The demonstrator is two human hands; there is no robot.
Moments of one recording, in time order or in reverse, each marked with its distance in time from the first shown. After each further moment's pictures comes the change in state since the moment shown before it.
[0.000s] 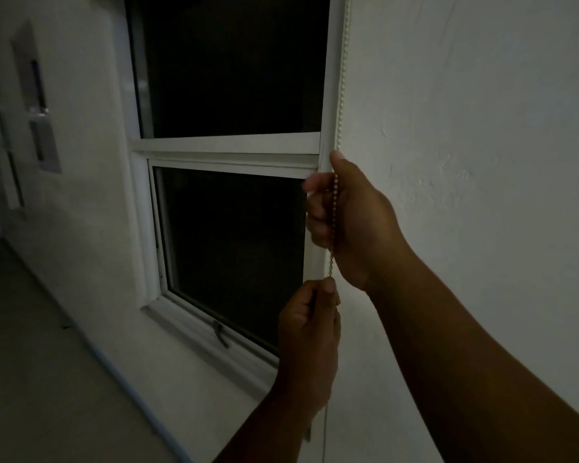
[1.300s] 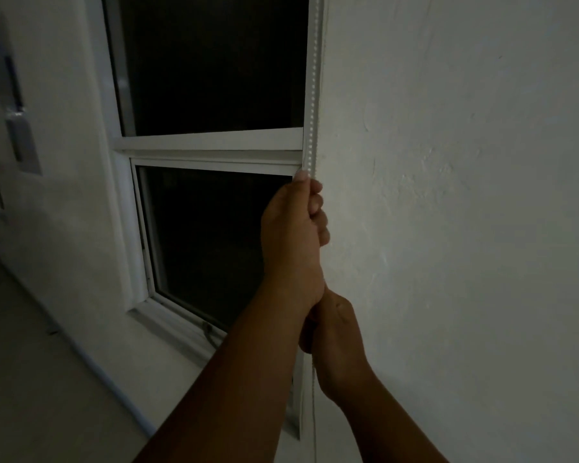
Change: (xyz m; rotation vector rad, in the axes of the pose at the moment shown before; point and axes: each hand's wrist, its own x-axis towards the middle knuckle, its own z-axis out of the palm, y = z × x) left_hand 0.072 0.065 0.039 -0.247 -0.044 0.071; right_hand -0.065 0.118 -0.023 -0.256 0.270 0.052
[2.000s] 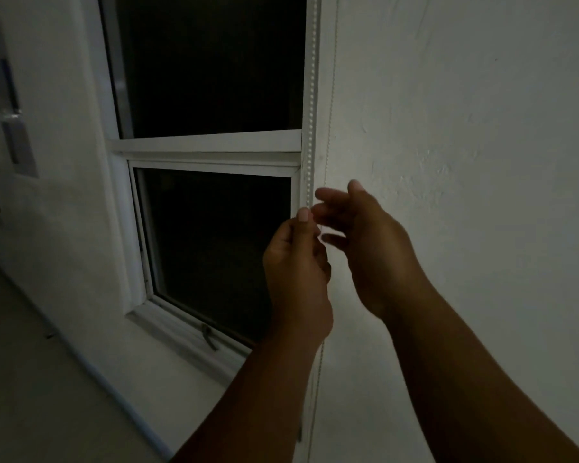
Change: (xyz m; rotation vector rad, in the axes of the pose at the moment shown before) left_hand -0.028 -0.028 -0.009 0.045 0.107 0.034; right_hand 0.041 -0.098 -0.029 0.062 -0.037 -0.099
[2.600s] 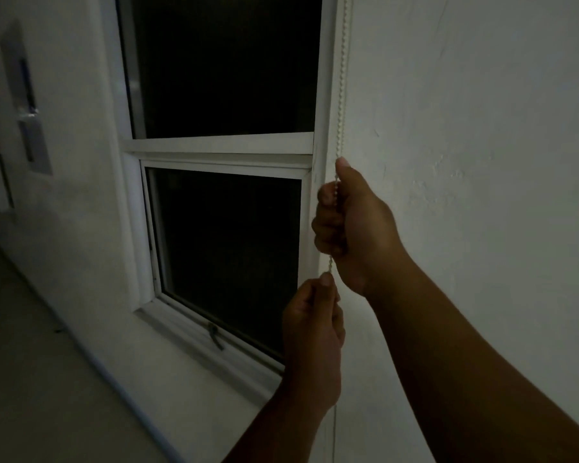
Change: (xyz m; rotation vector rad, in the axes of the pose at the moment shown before) left_hand -0.041 -0.031 -0.032 0.039 -0.022 -0.217; right_hand 0.016 -0.019 0.027 0.225 -0.141 0.103
